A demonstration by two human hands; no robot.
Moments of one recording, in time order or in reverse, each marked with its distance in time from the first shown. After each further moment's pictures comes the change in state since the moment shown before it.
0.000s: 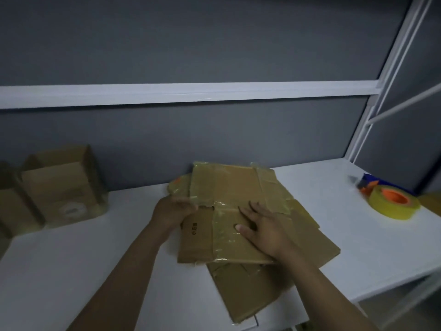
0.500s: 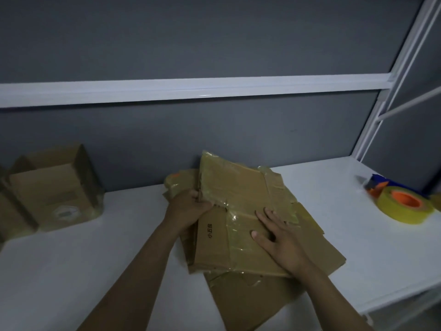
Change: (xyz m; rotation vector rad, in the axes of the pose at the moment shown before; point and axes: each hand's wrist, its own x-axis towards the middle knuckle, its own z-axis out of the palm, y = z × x) left_hand 0.020 0.023 0.033 0.217 -0.050 0.025; right_hand -0.006 0.044 0.009 0.273 0.044 0.055
